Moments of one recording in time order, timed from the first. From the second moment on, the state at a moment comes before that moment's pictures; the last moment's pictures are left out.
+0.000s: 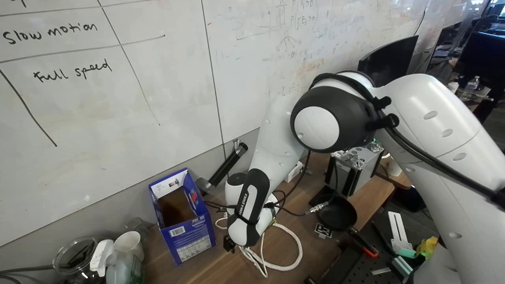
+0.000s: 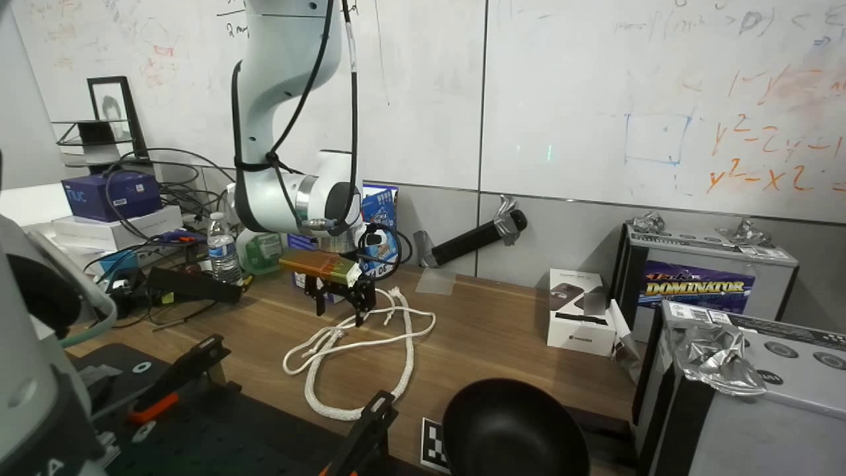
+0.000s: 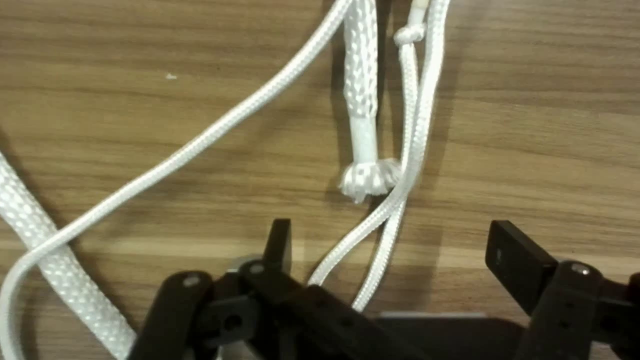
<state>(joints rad) 0.21 0.84 0.10 -2.12 -0.04 2.95 0.20</state>
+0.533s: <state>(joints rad) 0.24 0.91 0.07 -2.03 -0.04 2.95 0.18</state>
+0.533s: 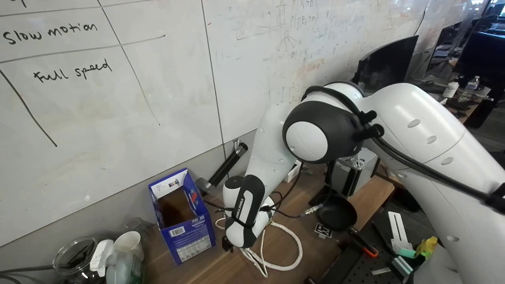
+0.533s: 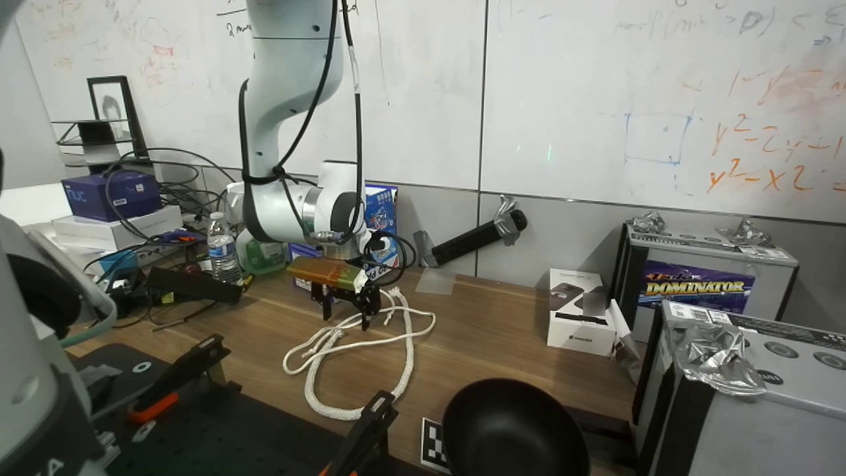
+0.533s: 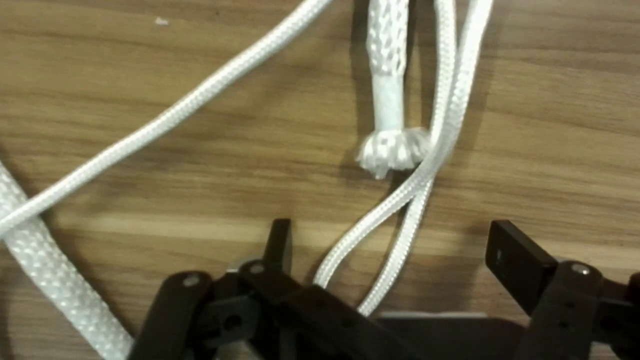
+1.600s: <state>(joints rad) 0.33 0.93 0.00 -2.00 -0.05 2.95 0.17</state>
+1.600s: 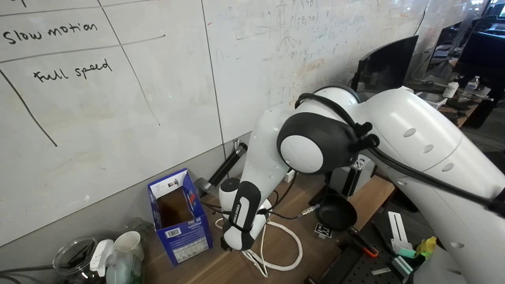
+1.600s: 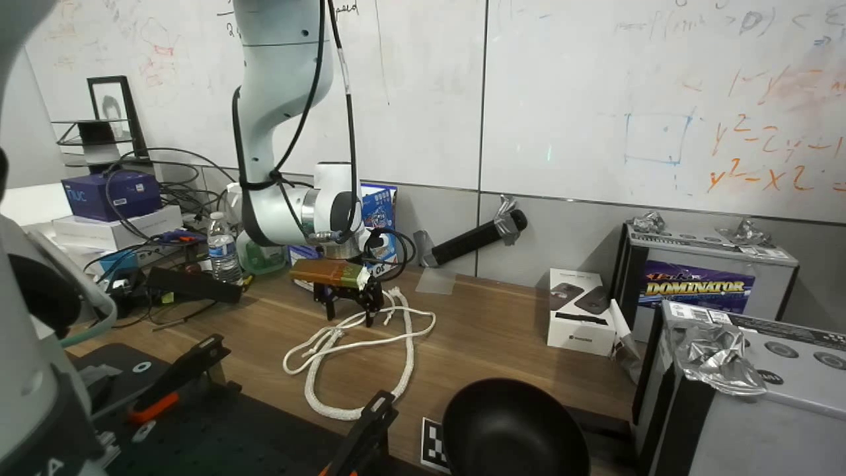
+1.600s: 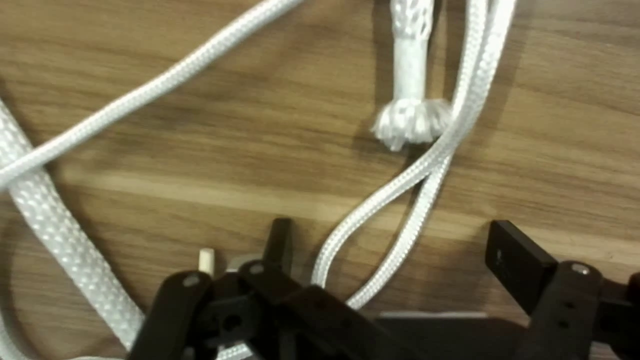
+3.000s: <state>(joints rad) 0.34 0.92 -0.02 -1.99 -0.05 2.95 0.17</state>
